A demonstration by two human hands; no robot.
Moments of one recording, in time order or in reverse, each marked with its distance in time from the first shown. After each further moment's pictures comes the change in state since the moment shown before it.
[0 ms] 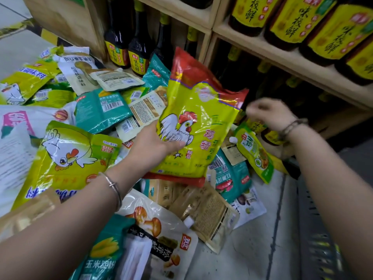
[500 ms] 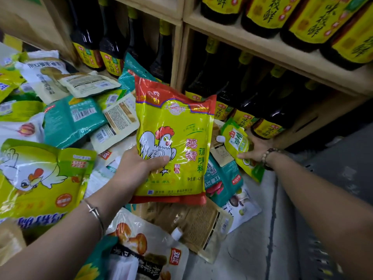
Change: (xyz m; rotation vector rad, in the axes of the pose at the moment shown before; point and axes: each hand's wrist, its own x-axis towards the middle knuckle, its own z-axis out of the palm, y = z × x) left_hand 0.006 -0.033 0.027 -0.249 -0.051 -0.246; right_hand 0.001 0.155 0.047 -0.164 -0.120 0.388
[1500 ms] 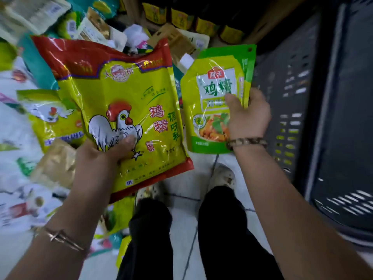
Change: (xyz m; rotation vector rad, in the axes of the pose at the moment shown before) left_hand -0.222 0.148 0.030 0.027 0.184 -0.324; right_hand -0.299 -0.108 -0.091 0.505 0.529 0.287
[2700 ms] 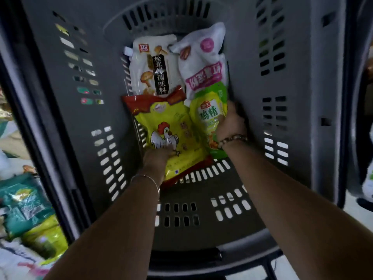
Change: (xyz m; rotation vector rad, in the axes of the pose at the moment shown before) left_hand -0.032 -0.154 0.396 0.407 -0.010 -0.491; right_hand 0.167 0.282 -0.187 -0.439 -0.299 0.346
